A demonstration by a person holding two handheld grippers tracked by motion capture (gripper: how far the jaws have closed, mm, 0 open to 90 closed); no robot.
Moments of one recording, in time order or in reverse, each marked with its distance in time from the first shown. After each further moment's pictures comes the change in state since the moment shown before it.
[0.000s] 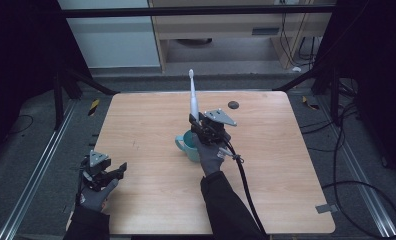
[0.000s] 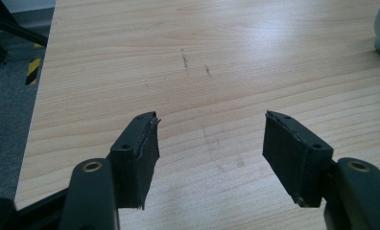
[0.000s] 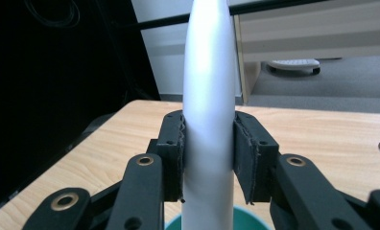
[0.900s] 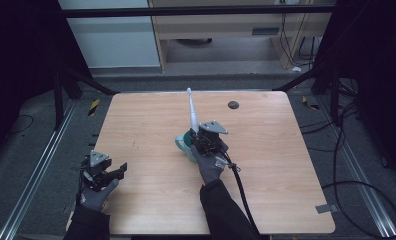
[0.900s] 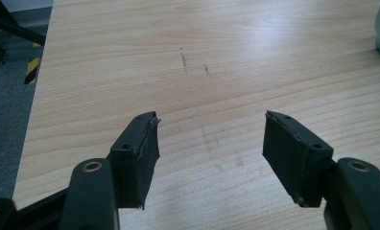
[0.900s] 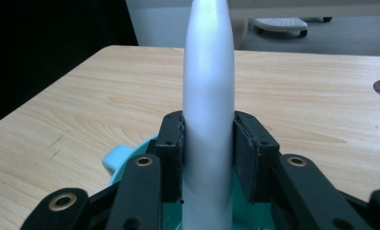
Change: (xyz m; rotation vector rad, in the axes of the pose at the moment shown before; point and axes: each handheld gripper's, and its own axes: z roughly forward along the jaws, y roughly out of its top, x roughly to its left) left arm -0.001 0.000 0.001 0.005 -0.003 0.002; right arm -0.003 -0.043 0.014 0.152 -0.071 -0.048
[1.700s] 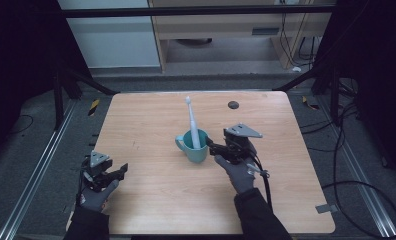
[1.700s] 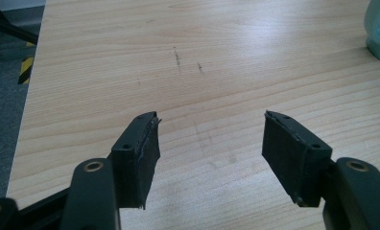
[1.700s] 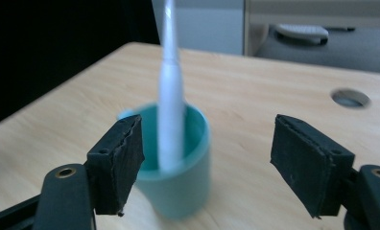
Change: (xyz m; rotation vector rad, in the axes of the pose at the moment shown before) left arm -0.002 0.000 -0.002 0.005 -0.018 0.004; right arm -0.049 0.014 -0.084 0.011 0.110 -0.062
